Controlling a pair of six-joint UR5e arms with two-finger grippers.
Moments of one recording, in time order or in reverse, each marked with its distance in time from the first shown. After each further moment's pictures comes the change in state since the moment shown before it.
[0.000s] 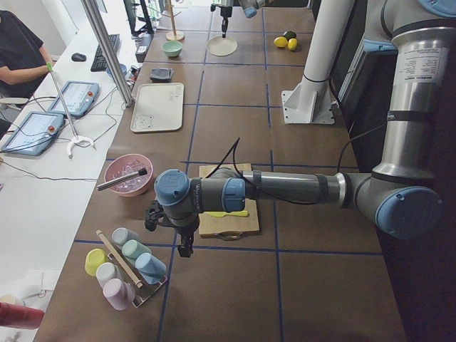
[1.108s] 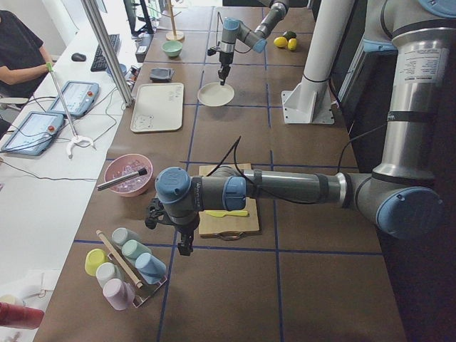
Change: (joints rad) left arm 0.000 0.005 -0.012 0.001 0.000 -0.001; right arm -0.481 0.458 -0.014 -0.323 -0.448 0.415
